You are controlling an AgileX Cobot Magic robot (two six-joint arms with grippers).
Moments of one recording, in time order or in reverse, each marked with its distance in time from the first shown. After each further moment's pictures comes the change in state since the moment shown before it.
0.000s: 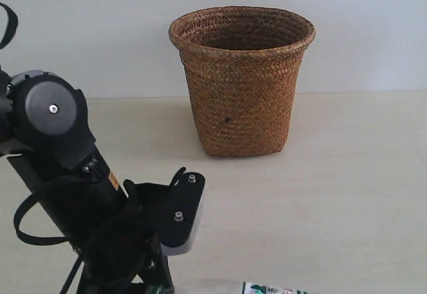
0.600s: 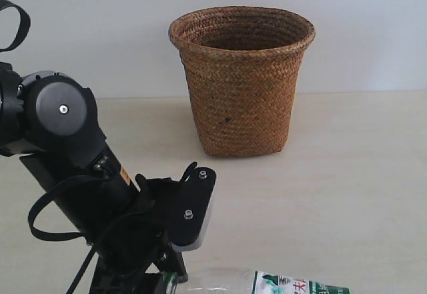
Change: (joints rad) left arm -0.017 0.011 -0.016 -0.004 -0.063 0.057; right arm 0.000 0.000 0.000 0.016 0.012 -0.023
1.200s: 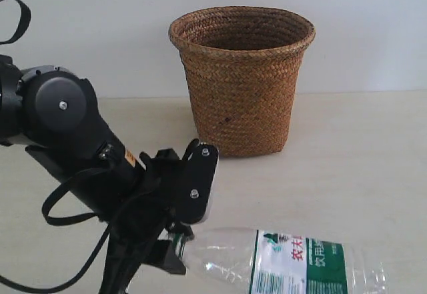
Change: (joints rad) left arm 0.000 -0.002 -0.029 0.099 -0.145 -0.035; right arm 0.000 0.000 0.000 0.002 0.006 -0.002
